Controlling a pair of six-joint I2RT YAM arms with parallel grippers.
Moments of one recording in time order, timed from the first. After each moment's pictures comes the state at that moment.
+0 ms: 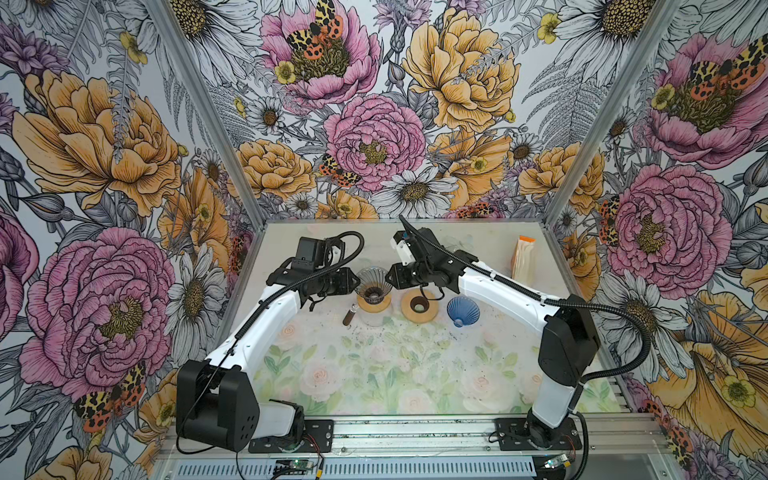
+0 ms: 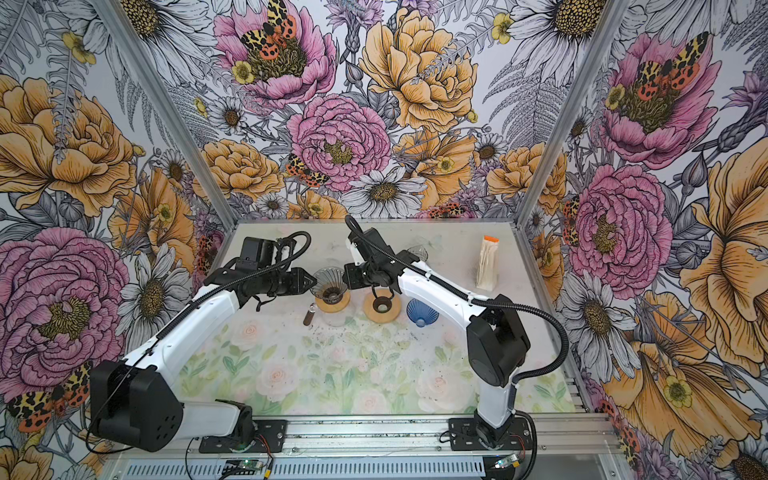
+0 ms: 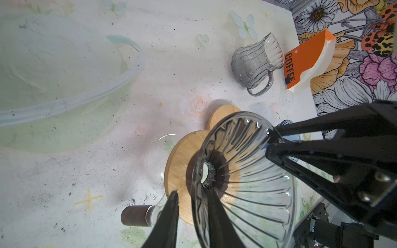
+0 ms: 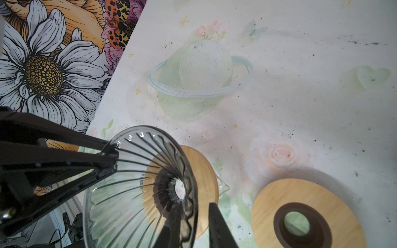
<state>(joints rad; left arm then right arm) -0.23 1.35 1.10 -0.62 0.40 -0.28 0.71 1.81 1.55 -0.55 -0.23 0.42</state>
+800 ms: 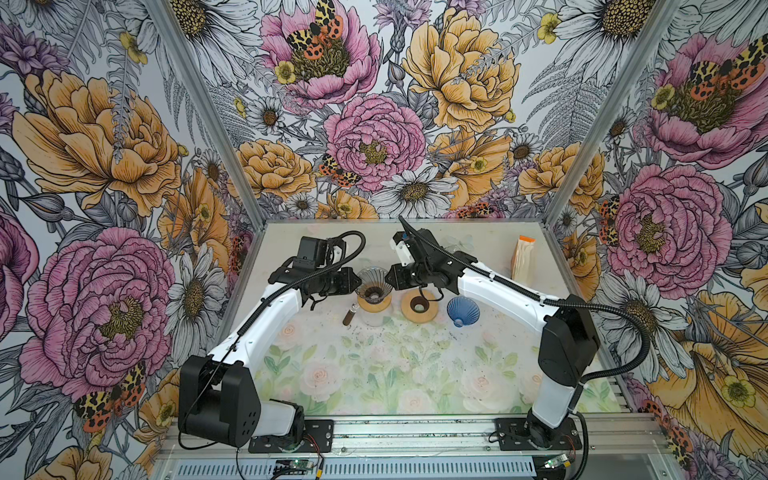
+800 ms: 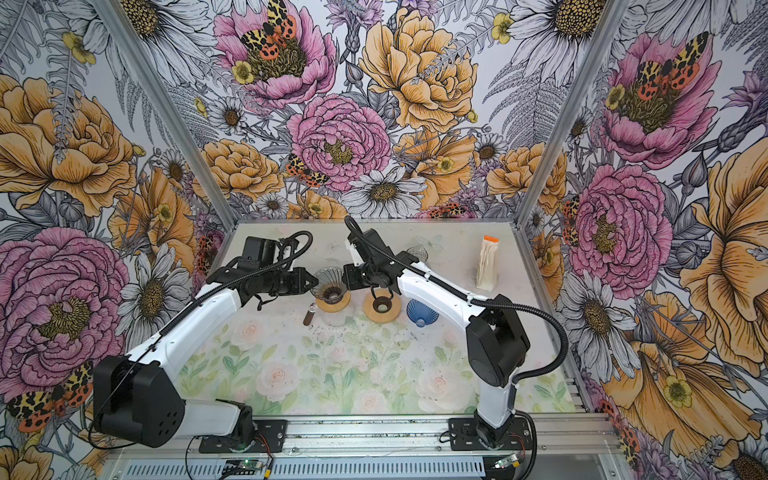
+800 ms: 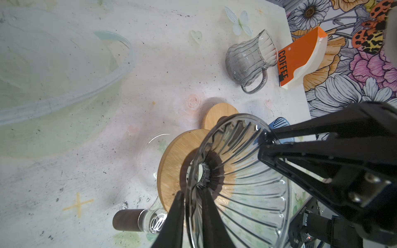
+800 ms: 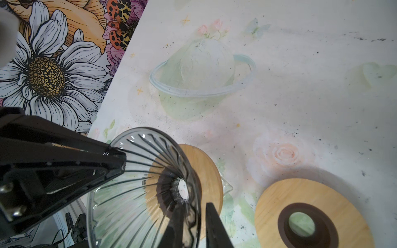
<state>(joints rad) -0.23 1.37 1.10 -0.61 0.44 -0.28 0.72 1.81 1.54 -0.54 -0.23 0.43</state>
